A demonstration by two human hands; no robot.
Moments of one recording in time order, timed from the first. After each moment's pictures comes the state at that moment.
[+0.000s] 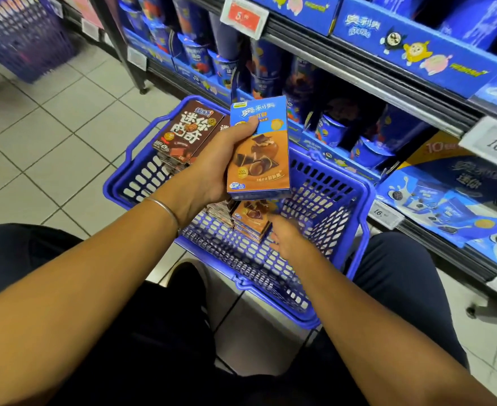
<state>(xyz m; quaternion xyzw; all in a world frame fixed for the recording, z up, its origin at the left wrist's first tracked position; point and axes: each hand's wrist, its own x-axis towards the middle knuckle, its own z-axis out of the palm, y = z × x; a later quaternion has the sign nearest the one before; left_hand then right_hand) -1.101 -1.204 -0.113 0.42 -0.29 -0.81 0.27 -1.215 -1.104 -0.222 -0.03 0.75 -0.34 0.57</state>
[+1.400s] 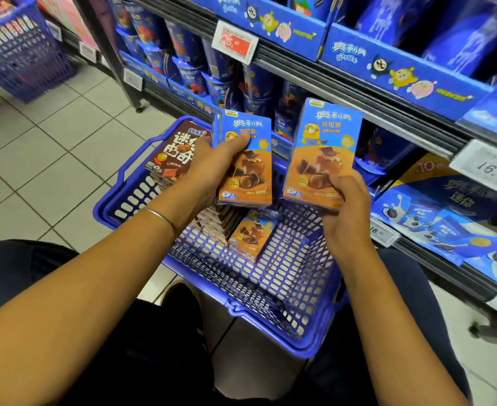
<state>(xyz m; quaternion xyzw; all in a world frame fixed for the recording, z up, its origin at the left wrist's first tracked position) -1.115 -1.225 -0.106 0.57 -0.37 -0.65 0.34 -1.288 -1.104 -0.115 -0.16 0.52 -0.71 0.45</state>
